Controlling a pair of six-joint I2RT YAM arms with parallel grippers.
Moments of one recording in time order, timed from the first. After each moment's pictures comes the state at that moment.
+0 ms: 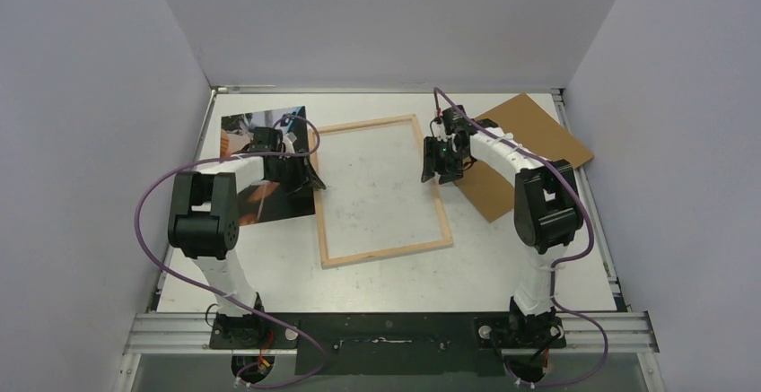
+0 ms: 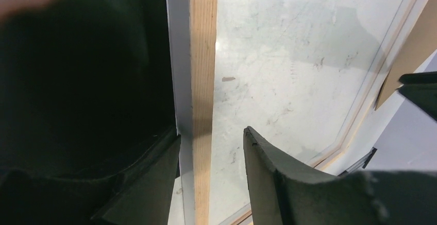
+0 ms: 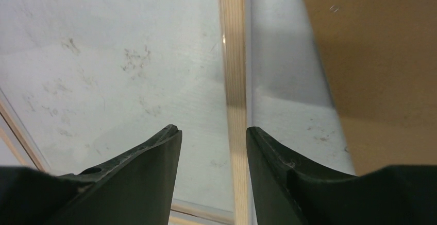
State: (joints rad) left arm -0.06 1.85 1.07 -0.32 0.49 -0.51; right arm 0.34 1.94 1.45 -0.71 -0.23 0.31
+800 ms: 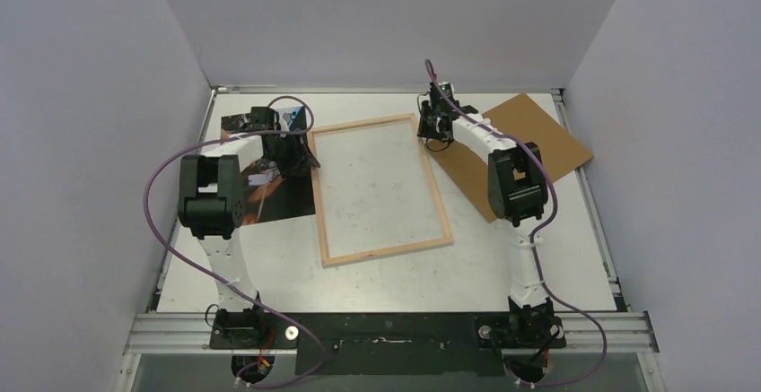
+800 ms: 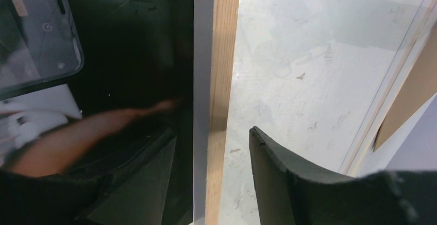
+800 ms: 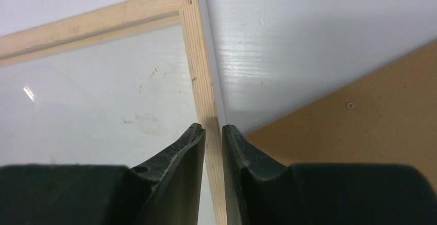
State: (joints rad) left arm -0.02 2.04 1.38 -0.43 0.43 -0.47; right arm 0.33 2.29 1.85 -0.39 0.00 0.38
